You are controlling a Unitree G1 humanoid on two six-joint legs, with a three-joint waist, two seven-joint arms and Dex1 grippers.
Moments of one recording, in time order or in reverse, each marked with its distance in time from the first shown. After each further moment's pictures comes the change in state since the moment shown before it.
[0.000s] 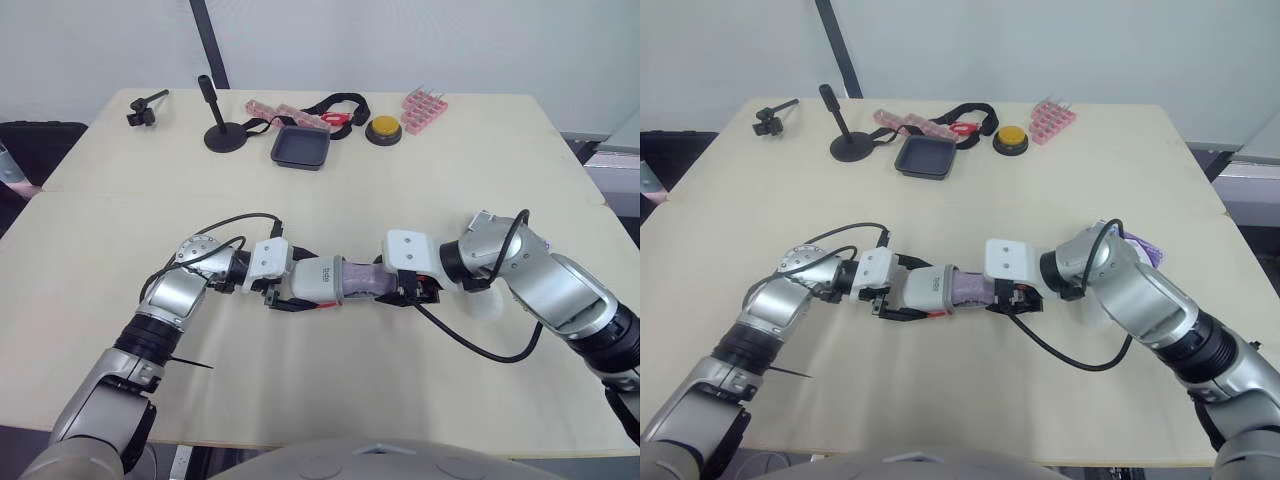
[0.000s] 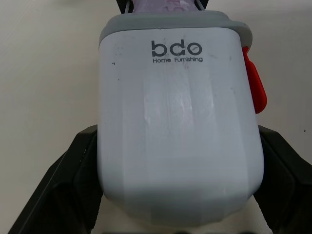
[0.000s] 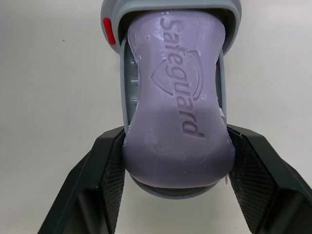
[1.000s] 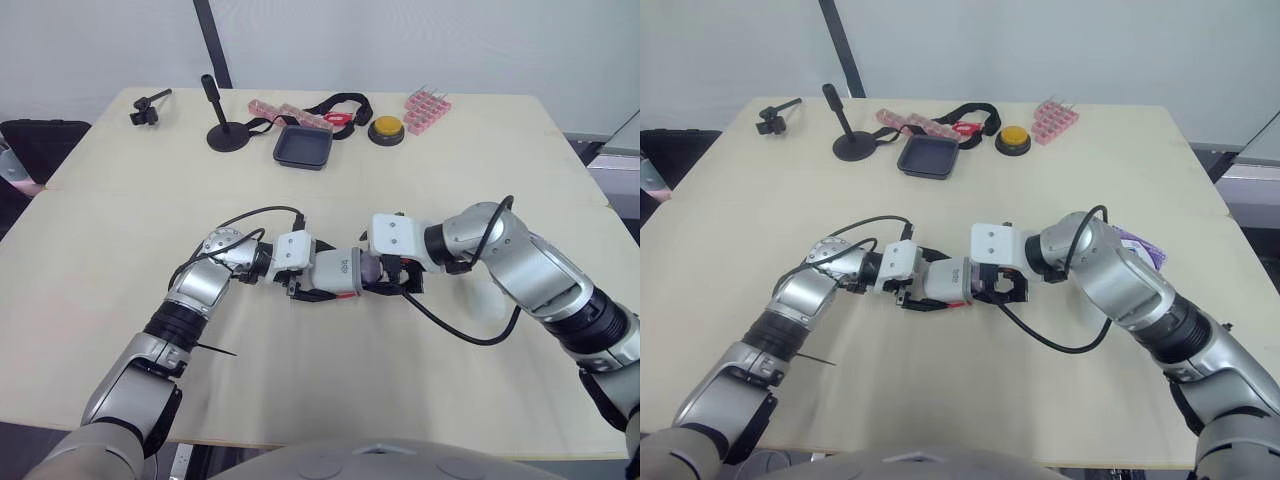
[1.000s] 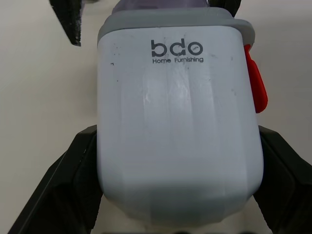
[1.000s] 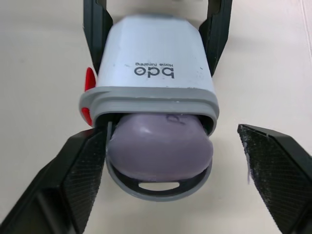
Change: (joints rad) left arm -0.082 -0.102 -0.034 0.075 0.070 -0.005 0.041; right arm -0.071 0.081 -0.007 0.062 -0.055 -0.030 -0.002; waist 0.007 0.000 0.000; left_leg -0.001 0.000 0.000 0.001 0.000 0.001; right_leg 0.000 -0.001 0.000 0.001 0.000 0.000
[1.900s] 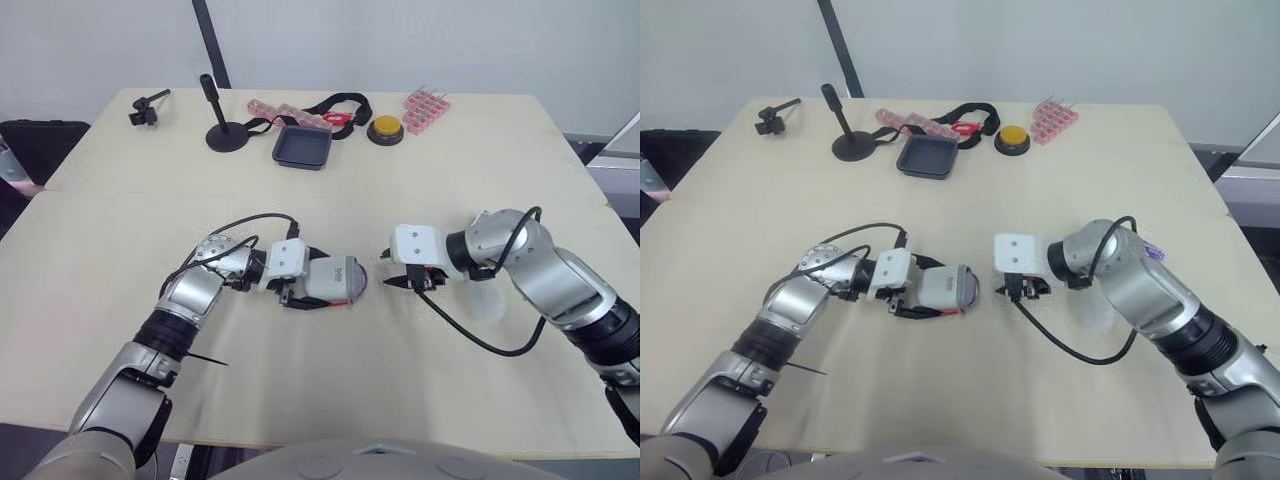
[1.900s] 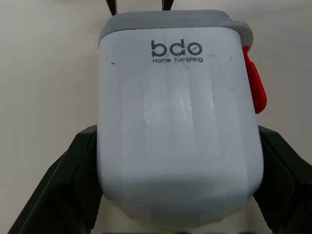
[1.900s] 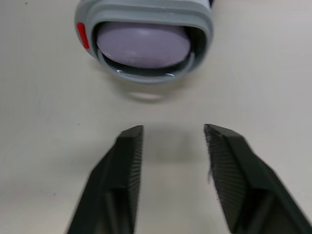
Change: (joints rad) left arm 0.041 0.039 -0.001 -0.043 -0.001 0.004 0.006; right arm 0.089 -0.076 -0.026 0.042 -0.060 -0.172 0.045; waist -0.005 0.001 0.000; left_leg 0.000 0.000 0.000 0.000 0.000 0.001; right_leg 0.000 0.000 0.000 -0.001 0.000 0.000
